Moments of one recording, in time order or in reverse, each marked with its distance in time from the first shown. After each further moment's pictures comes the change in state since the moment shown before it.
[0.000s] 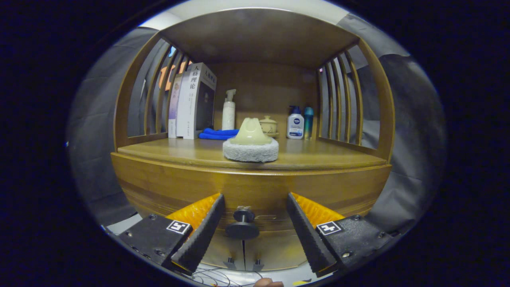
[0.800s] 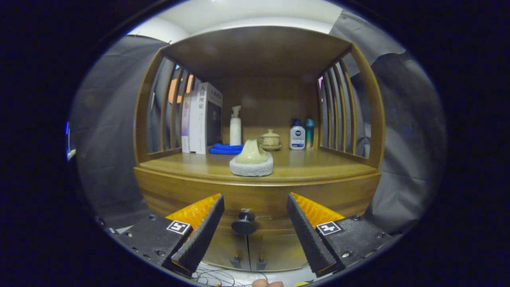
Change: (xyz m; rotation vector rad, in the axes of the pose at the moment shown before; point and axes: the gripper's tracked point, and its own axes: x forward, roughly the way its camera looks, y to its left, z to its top) arm -0.077 -0.009 0.025 0.044 -0.052 0.129
